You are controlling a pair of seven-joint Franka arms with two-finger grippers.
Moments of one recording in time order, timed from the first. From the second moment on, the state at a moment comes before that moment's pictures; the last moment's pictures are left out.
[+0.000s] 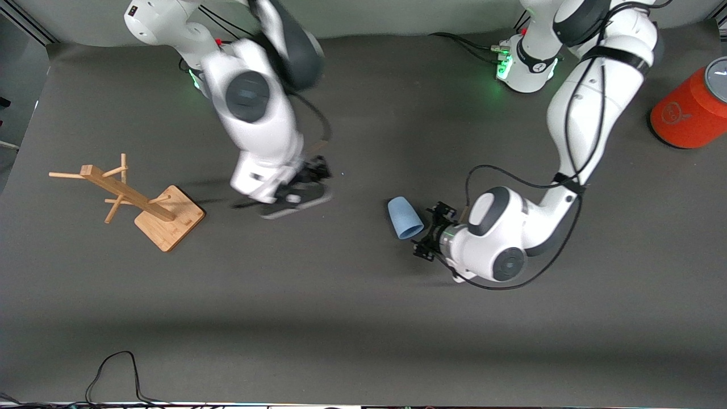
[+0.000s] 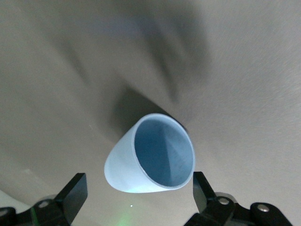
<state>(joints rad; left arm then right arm) -0.05 0.94 -0.57 -1.31 -0.10 1.88 -1.60 1.04 0.36 -0.62 -1.45 0.20 1.68 0.15</state>
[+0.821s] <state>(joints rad) -0.14 0.95 -0.51 -1.24 -0.12 1.77 -1.65 0.64 0.08 -0.48 -1.56 0.05 1.51 0.01</state>
